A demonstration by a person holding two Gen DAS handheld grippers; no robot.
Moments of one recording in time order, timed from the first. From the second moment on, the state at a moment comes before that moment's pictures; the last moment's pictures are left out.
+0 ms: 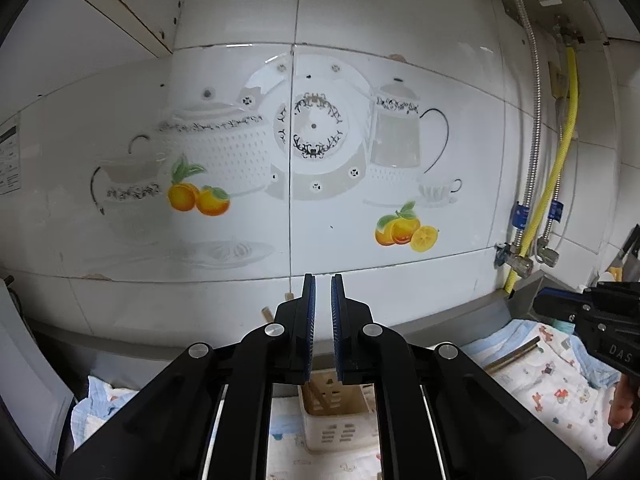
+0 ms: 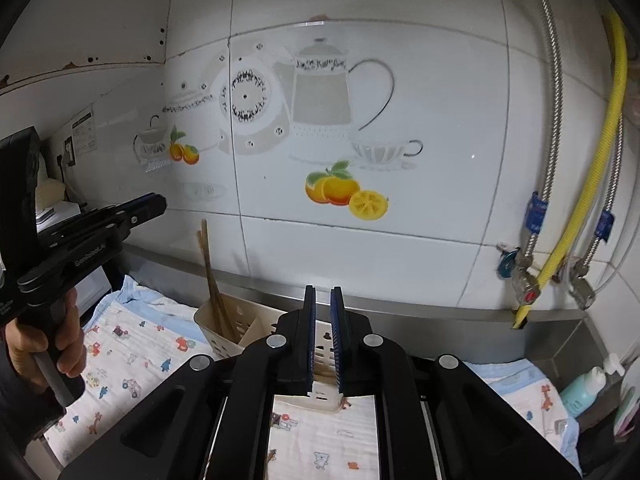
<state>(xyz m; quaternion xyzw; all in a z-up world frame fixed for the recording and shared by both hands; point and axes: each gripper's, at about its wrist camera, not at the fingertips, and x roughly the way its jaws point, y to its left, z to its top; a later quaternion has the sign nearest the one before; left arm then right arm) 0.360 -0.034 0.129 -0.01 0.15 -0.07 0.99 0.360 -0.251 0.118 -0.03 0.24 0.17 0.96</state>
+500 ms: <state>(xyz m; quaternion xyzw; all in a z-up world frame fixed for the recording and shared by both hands) 0.259 -0.011 0.082 -0.02 0.21 -0.08 0.97 0.258 -0.269 0.086 -0.02 0.24 0.17 0.95</state>
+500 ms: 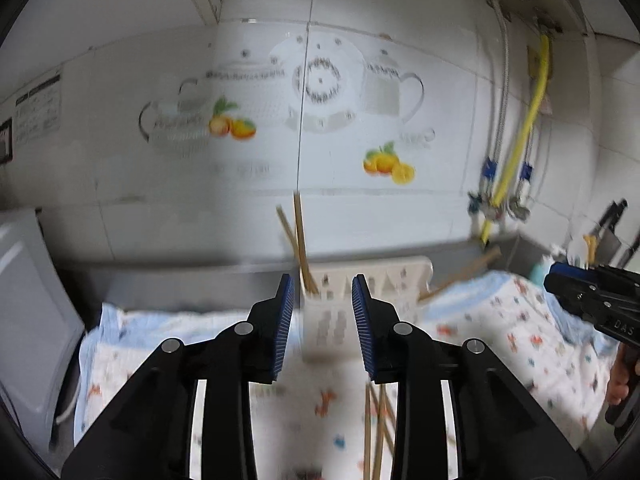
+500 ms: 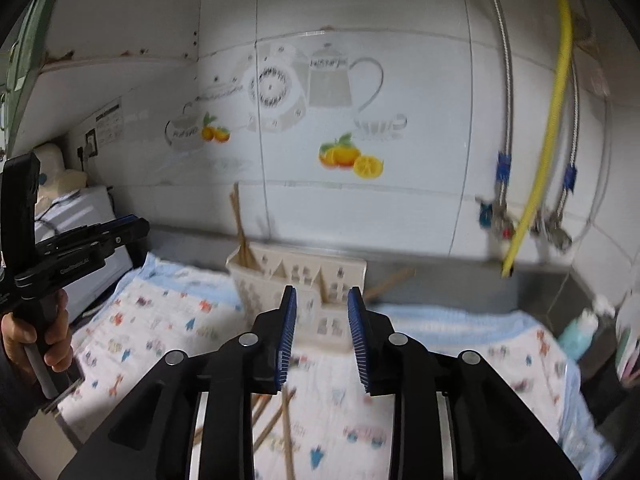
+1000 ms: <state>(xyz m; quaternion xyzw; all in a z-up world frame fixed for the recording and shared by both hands) 0.163 -0.025 -0.038 -0.01 0.31 -0.15 0.94 0.168 -0.261 -0.028 -0.01 0.31 0.16 0.94</state>
